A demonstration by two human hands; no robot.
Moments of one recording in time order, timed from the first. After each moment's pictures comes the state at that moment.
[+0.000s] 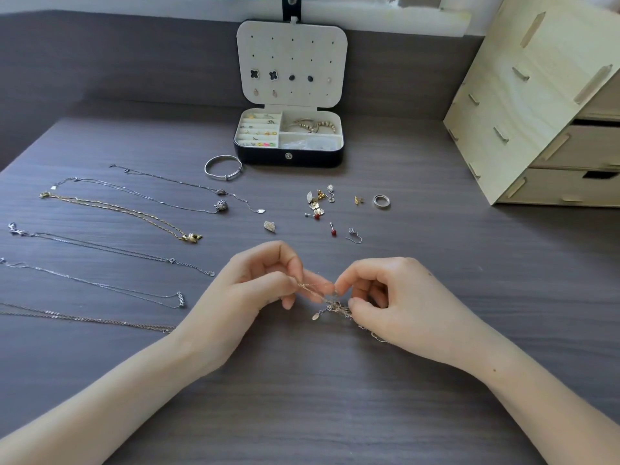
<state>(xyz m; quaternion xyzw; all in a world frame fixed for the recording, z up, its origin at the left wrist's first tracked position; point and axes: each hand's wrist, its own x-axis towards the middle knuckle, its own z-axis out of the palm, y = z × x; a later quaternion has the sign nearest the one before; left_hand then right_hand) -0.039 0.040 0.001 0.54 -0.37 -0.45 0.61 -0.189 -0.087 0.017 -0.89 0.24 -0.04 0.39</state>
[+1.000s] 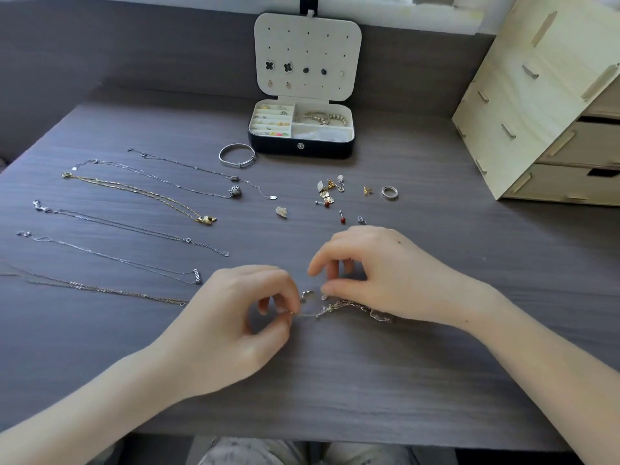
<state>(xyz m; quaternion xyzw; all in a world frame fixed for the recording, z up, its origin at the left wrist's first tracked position) -0.042 0.083 0.006 0.68 -0.61 -0.15 0.38 -0.162 -0.091 0.026 -0.96 0.07 -0.01 0.26</state>
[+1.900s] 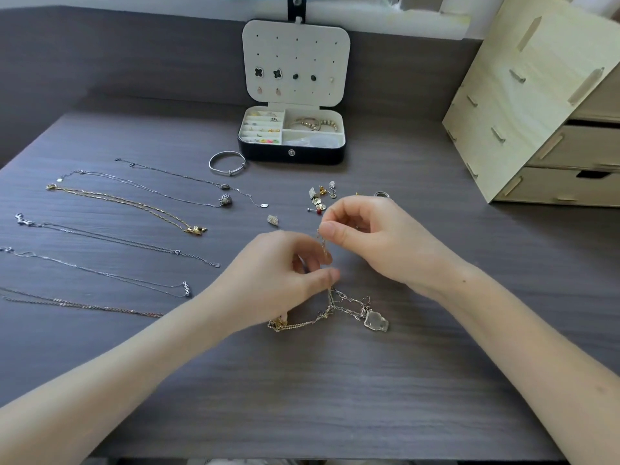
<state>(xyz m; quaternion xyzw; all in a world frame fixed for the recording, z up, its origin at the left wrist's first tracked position) -0.038 0.016 0.008 0.76 -0.52 -0.22 0.33 -0.145 -0.104 0.033 -0.84 0.18 -0.12 0.50</state>
